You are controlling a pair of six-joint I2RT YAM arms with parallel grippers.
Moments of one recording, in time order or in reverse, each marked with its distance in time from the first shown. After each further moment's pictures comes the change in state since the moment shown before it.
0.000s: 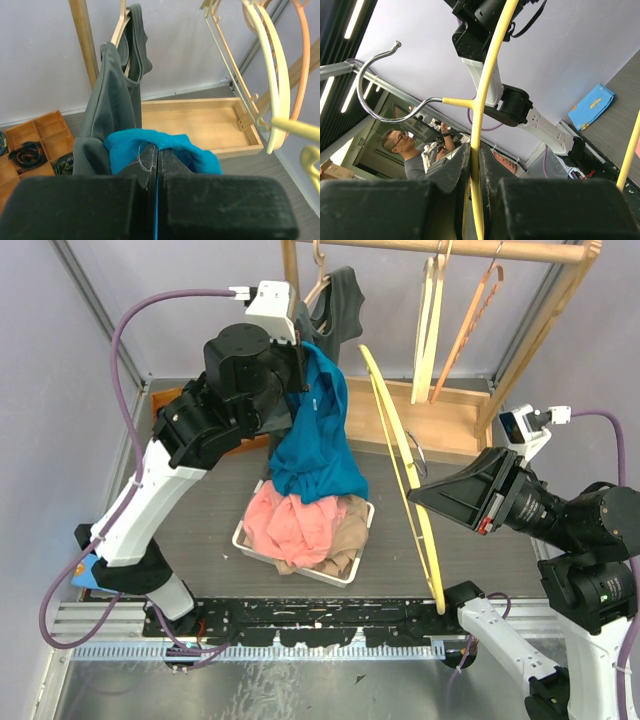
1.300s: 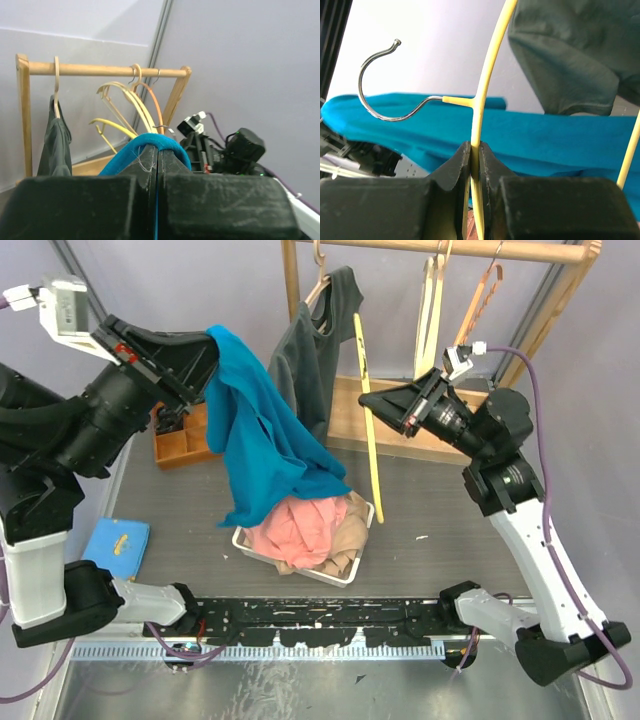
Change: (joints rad) left arm 0.000 -0.355 0.003 0.062 0.420 -0.054; right arm 0.000 0.324 -0.148 0.345 0.214 0.018
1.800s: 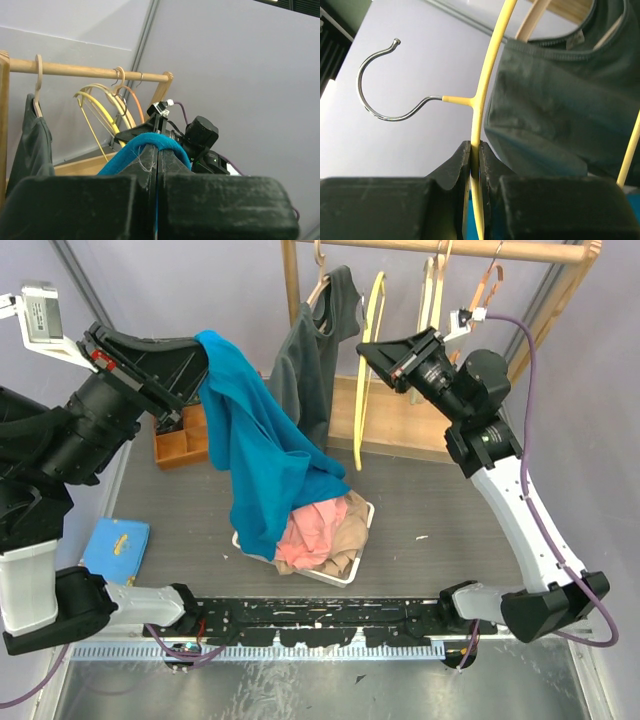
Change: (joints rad) left arm 0.000 -0.058 -0.049 0.057 0.040 -0.083; right arm 0.000 0.239 0.161 0.077 0.217 -0.050
